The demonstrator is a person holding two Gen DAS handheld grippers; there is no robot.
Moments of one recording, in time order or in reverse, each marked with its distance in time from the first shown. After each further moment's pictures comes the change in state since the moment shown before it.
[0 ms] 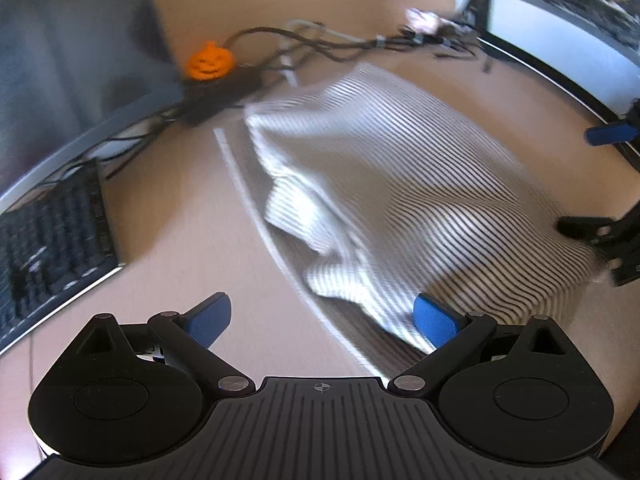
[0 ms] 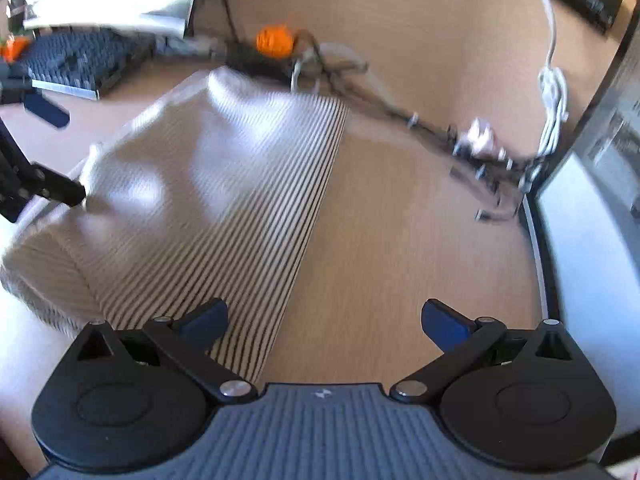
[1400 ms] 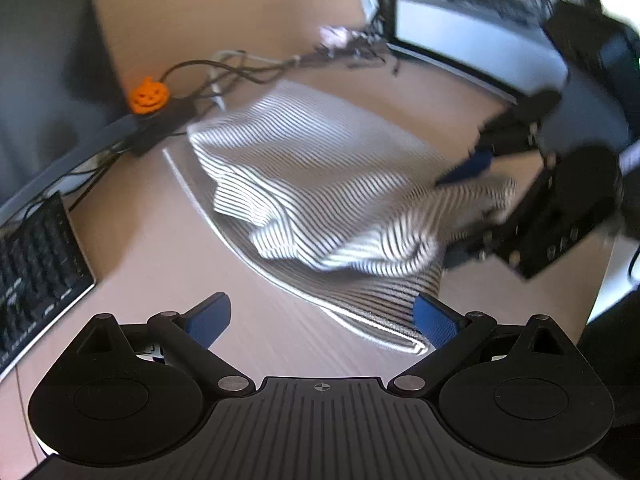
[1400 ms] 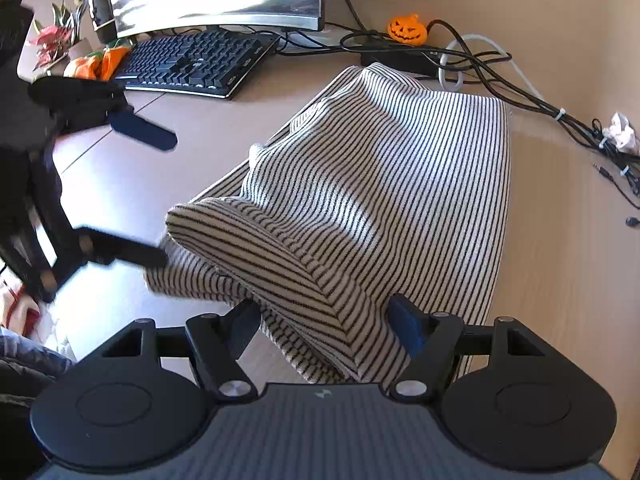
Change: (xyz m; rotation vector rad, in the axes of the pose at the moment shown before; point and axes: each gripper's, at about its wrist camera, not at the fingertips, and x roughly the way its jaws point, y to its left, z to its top) left arm -0.031 -0.012 -0.027 0.220 -0.044 -0.200; right arm 0.014 0.059 0.004 0.006 0.086 0.414
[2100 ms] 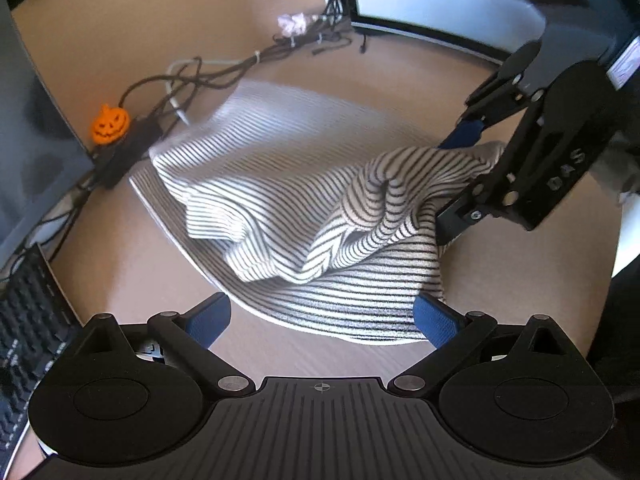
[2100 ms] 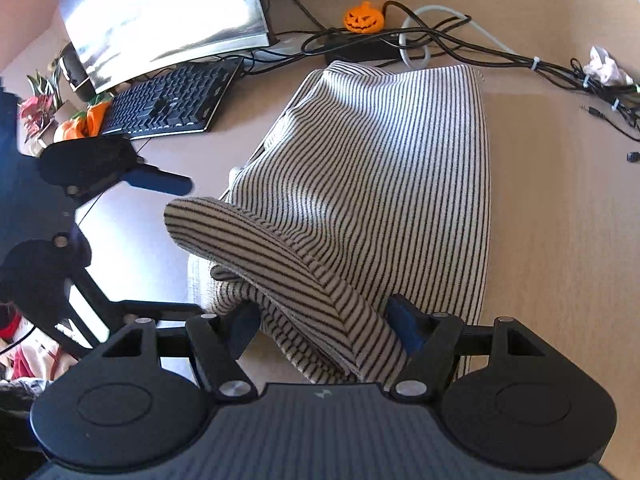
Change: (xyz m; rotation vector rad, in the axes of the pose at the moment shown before) left arm 0.012 -0.002 0.013 0.141 0.014 -0.012; right arm 0.006 -0.033 0.008 0.222 -0.005 0.085
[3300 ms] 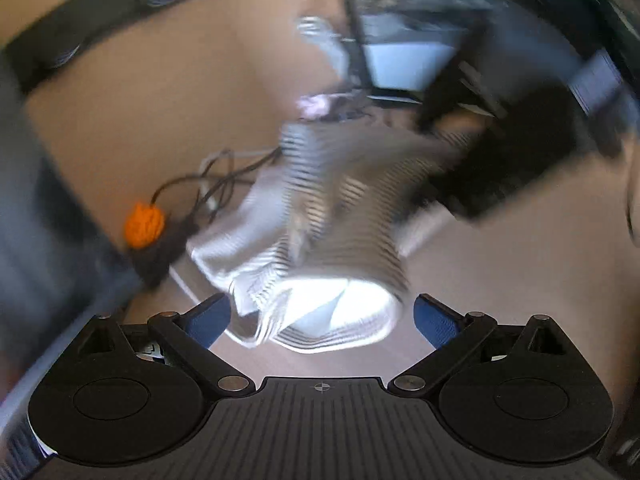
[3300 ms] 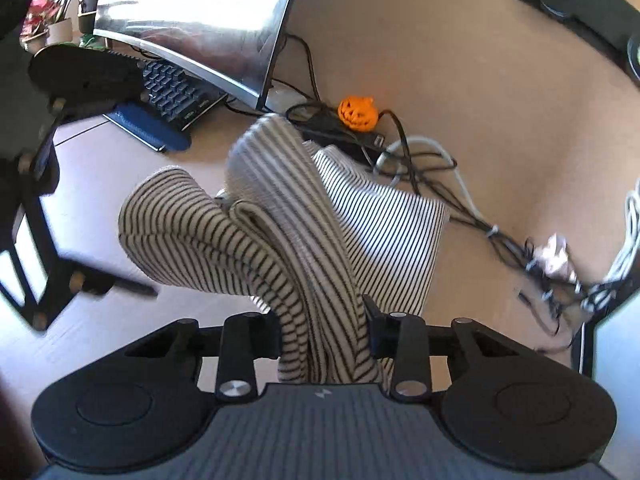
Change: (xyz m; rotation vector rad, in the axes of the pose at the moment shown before) left arm 0.009 0.013 0.026 0.214 -0.203 0.117; right arm -0.006 0.027 0.060 -0.444 -0.121 -0.300
